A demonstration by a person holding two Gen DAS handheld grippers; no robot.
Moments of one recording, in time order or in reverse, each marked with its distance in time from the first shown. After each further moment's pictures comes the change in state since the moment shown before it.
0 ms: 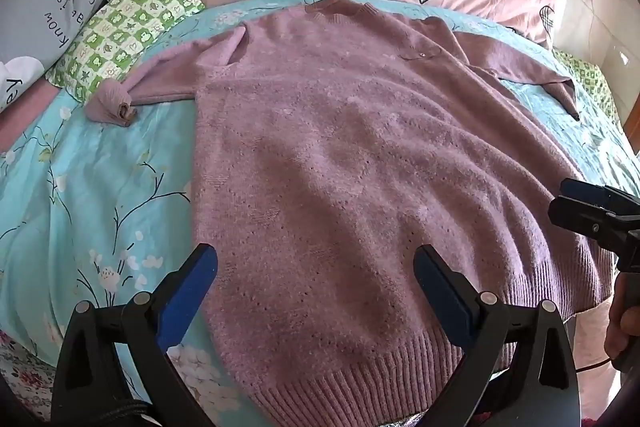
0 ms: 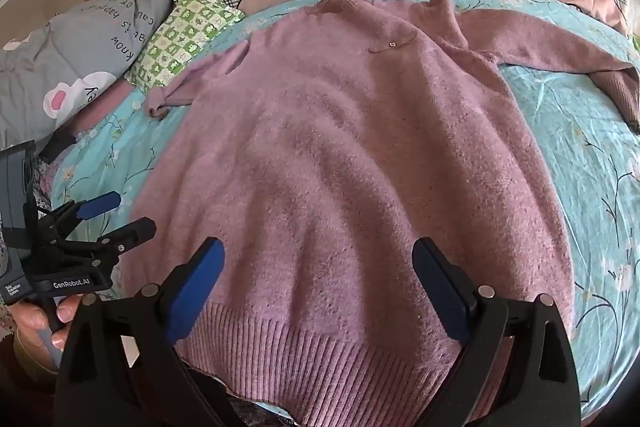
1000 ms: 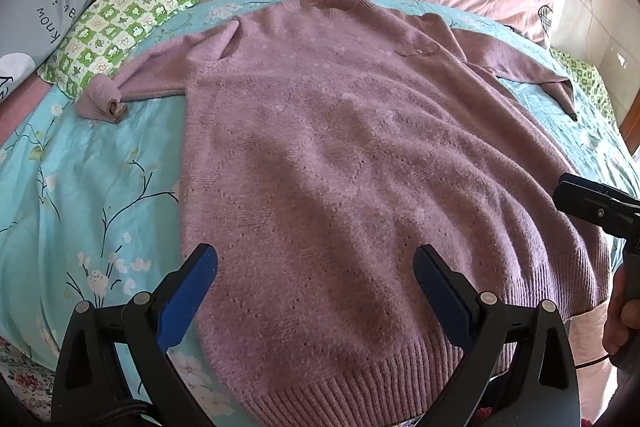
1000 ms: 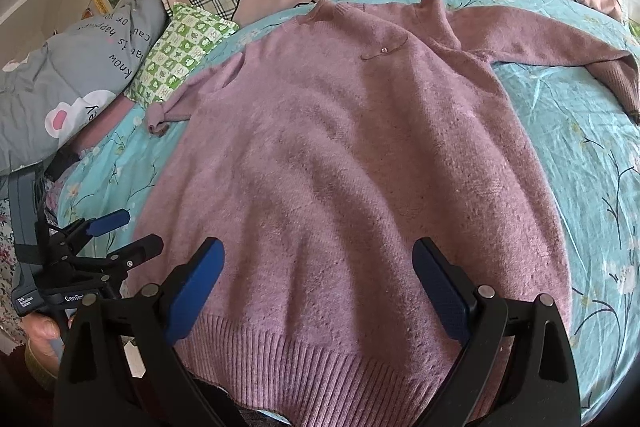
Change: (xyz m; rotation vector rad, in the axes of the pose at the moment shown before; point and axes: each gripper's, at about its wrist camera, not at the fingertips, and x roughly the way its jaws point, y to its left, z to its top) left arm 0.009 -0.002 0.004 0.011 0.008 -0.001; right arm -0.002 -0.007 0.005 0.048 -0.023 0.020
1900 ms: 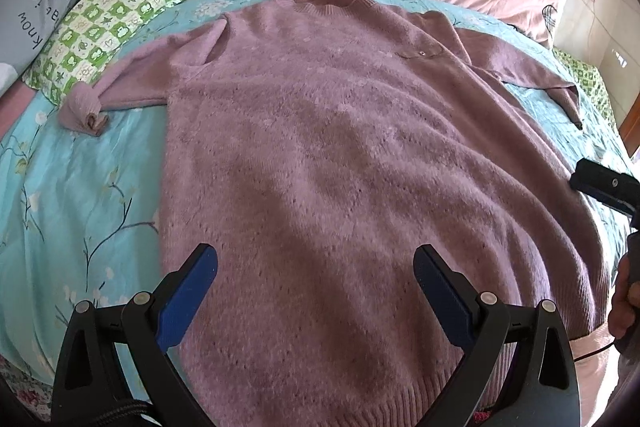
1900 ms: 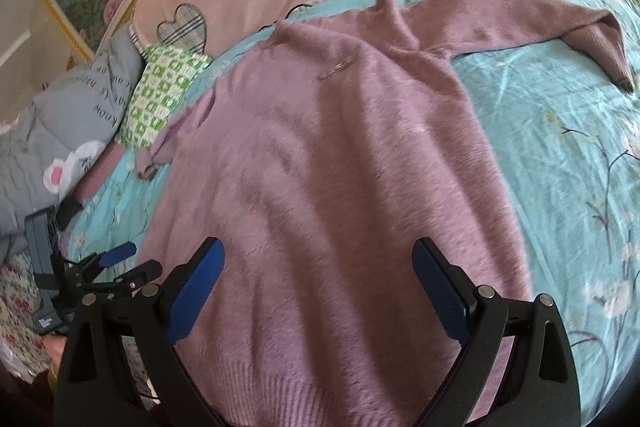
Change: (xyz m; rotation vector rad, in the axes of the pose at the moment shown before) left arm 0.023 0.002 0.030 -0.002 0.049 -0.027; right arm -0.004 -0.063 0.024 0.171 -0.049 0.026
